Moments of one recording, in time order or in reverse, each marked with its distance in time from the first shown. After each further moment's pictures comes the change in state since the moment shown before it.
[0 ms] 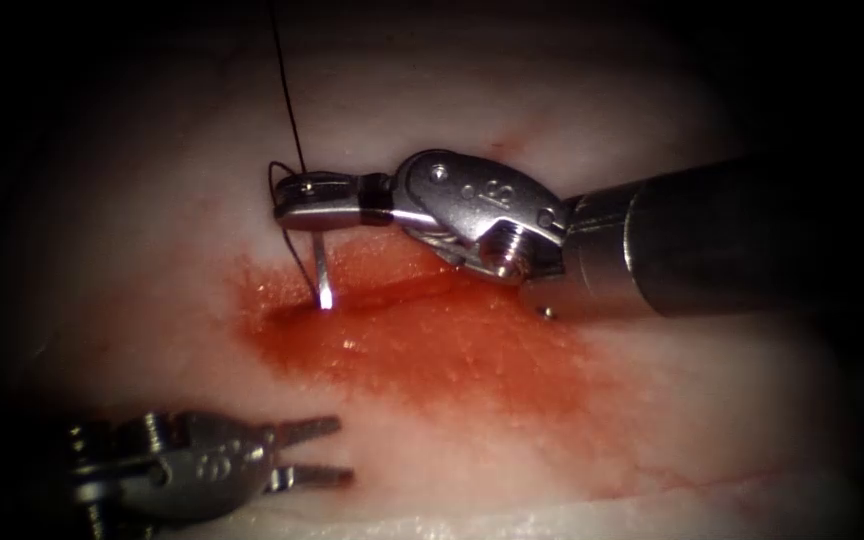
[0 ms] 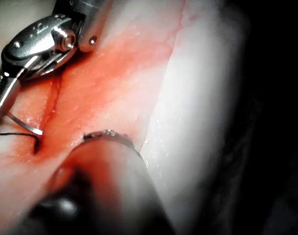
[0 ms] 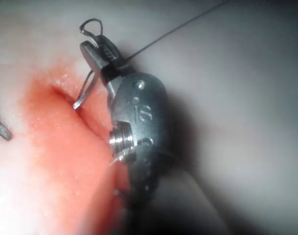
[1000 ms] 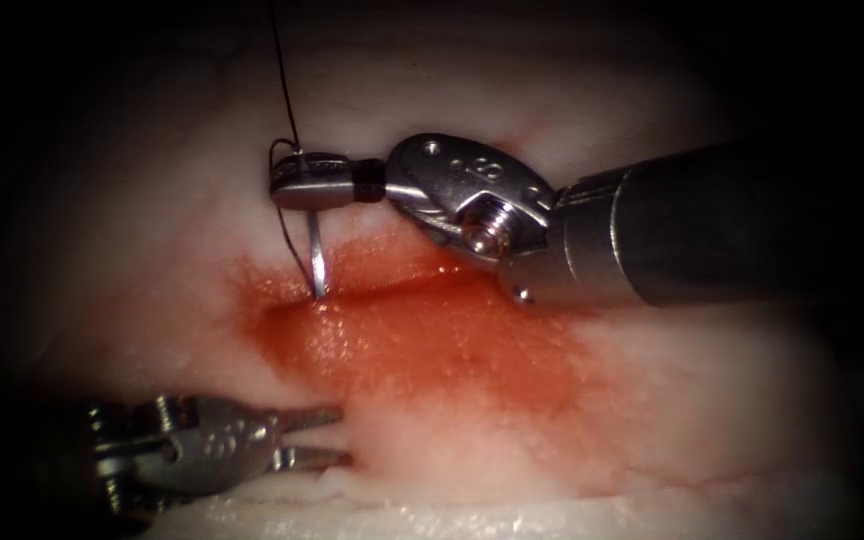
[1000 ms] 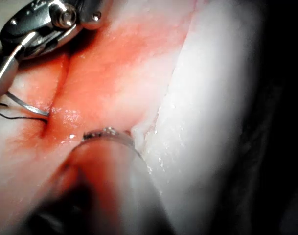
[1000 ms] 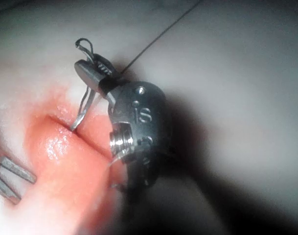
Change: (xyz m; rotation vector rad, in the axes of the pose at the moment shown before) right arm 0.000 0.001 0.000 -0.011 0.014 0.195; left arm -0.004 -0.002 0.003 -0.022 -0.031 -0.004
